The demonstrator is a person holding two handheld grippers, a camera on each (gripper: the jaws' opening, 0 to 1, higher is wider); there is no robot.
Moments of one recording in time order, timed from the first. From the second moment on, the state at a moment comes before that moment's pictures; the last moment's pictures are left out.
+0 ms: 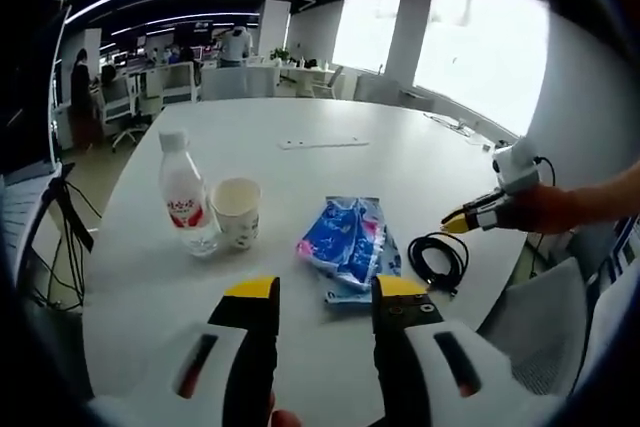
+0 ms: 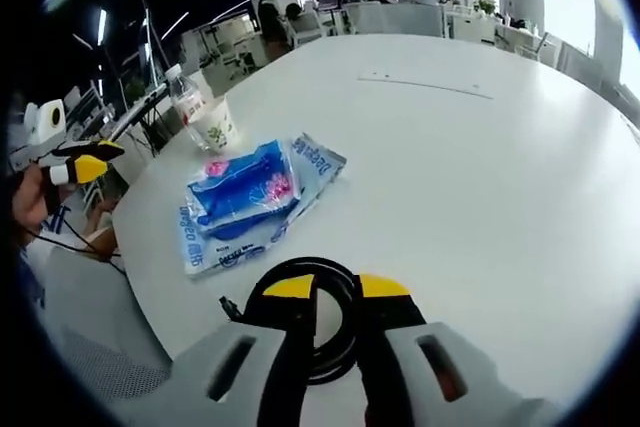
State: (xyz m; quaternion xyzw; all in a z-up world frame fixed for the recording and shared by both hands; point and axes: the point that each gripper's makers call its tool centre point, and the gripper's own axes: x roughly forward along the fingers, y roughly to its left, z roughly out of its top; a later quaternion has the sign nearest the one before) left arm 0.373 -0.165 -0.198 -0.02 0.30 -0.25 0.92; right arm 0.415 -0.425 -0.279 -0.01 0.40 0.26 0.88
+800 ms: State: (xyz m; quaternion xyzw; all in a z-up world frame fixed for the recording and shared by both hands) left arm 0.376 -0.162 -0.197 -0.02 0.30 -0.23 0.92; right arm 0.452 -0.396 -0.262 -0.03 0.38 0.31 0.87
